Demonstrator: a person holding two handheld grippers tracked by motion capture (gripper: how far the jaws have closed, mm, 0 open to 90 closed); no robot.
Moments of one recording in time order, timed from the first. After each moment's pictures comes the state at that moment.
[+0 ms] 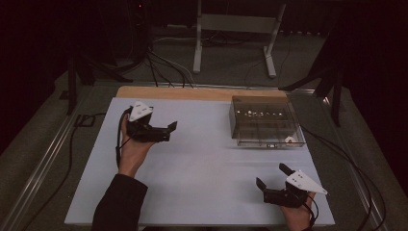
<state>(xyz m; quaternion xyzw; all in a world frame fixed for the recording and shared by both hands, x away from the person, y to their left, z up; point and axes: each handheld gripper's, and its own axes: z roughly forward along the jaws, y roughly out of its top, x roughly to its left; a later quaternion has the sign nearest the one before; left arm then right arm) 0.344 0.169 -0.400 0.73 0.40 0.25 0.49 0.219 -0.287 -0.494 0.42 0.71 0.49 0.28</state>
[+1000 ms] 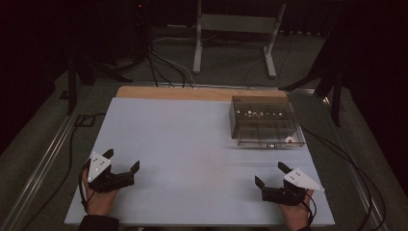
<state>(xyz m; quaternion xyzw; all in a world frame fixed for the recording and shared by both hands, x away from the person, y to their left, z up) 0.242 0.248 -0.483 0.69 0.46 0.31 0.48 0.226 -0.285 -0.496 0.42 0.72 0.48 0.28</state>
